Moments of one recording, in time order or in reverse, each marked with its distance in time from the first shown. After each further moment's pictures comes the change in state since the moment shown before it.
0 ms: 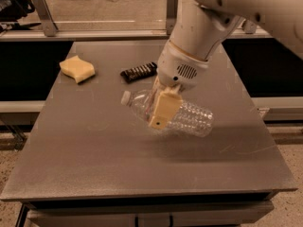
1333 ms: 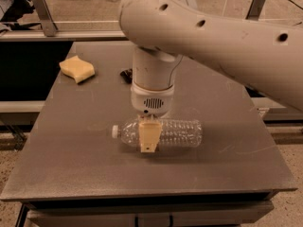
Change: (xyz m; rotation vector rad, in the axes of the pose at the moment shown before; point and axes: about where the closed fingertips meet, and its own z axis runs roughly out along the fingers) arm 0.007 0.001 0.066 0.018 0.300 -0.038
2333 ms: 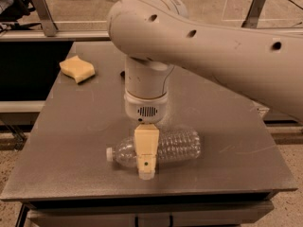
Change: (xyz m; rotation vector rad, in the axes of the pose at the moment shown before) arm -0.011 0.008 0.010 0.020 0.019 -0.035
